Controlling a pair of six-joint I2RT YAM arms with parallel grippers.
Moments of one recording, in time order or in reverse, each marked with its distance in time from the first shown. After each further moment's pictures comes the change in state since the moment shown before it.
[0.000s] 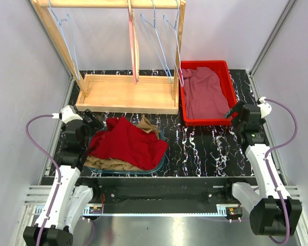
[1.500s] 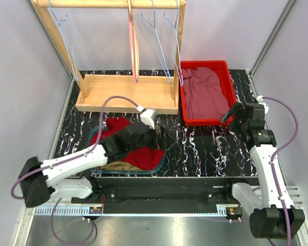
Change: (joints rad) left arm -0.907 0.478 0.244 0.183 0.192 -0.118; right arm 0.000 -0.026 0.164 -0.351 -0.230 -0.005
